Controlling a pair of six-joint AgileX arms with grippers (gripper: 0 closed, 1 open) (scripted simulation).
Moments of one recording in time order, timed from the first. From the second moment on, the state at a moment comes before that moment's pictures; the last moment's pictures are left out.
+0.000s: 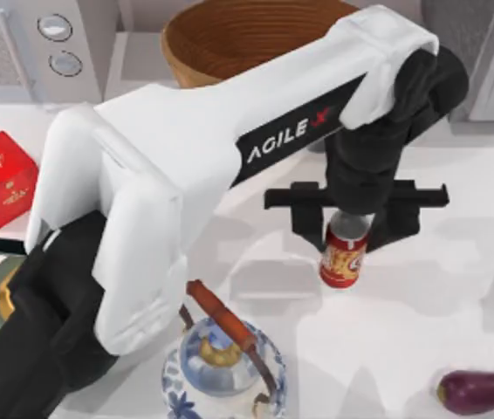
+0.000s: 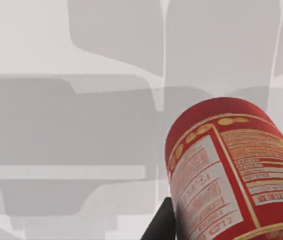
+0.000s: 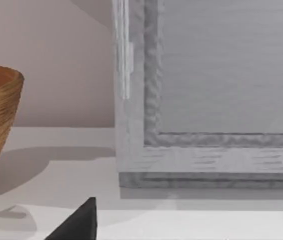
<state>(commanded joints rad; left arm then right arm) -0.87 2.55 2.39 -1.42 0.01 -0.84 0.00 0.00 0.00 0.00 0.00 0.00</state>
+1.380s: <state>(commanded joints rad) -0.87 2.58 2.51 -1.51 0.01 -0.85 0.00 0.00 0.00 0.00 0.00 0.00</state>
